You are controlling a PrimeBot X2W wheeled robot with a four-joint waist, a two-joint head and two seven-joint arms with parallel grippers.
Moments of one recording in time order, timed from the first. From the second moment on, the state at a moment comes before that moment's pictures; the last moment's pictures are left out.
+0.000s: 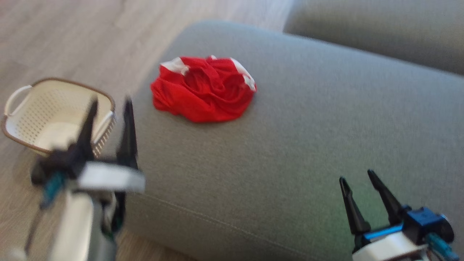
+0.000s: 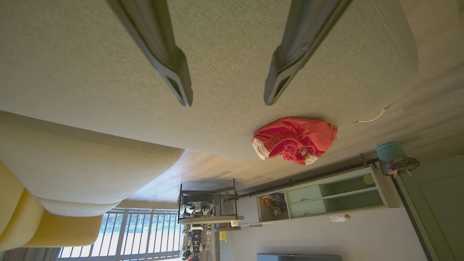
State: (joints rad) left arm -0.09 0.08 -0.11 0.05 -0.15 -0.02 -0.25; right arm 0.17 -0.04 -0.01 0.03 0.09 0.13 -0.25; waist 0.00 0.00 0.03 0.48
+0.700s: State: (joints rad) left arm -1.02 0.12 -0.06 0.88 -0.40 -0.09 0.28; right arm -0.08 -0.04 -0.03 -0.02 -0.02 0.13 -0.25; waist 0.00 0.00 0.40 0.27
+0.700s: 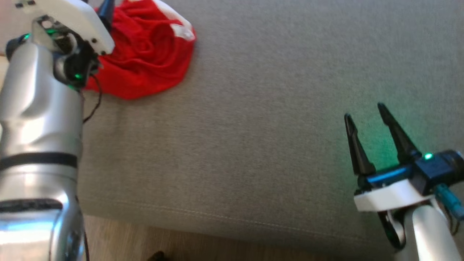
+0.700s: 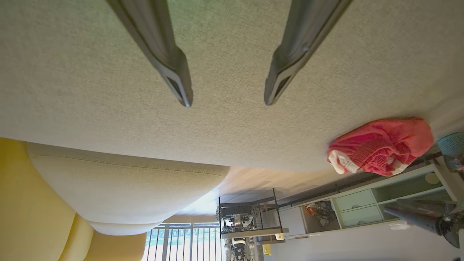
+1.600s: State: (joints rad) left arm -1.13 0.15 -0.07 1.19 -0.43 -0.12 0.20; right arm -0.18 -0.05 -0.06 -0.06 -0.03 0.13 -0.25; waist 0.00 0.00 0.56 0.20
